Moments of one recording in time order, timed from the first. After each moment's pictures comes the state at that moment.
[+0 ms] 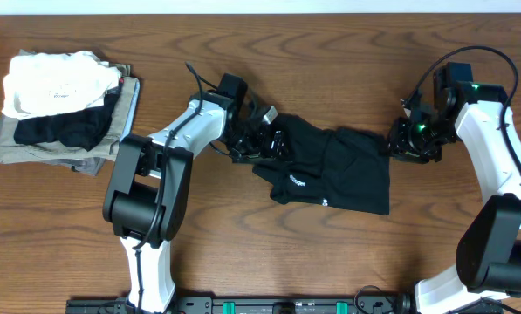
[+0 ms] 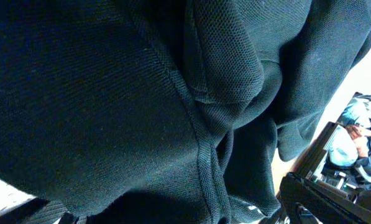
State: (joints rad) left arm -0.34 2.09 1.37 -0.76 0.76 -0.10; right arm -0.09 1.75 1.34 -1.16 -0.36 0.10
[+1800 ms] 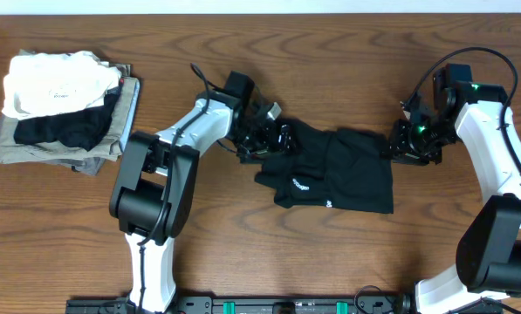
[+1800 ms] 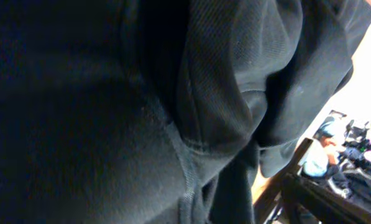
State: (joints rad) left arm -0.38 2.12 1.40 -0.73 0.79 -0.26; right arm -0.09 1.75 1.34 -1.18 -0.36 0.09
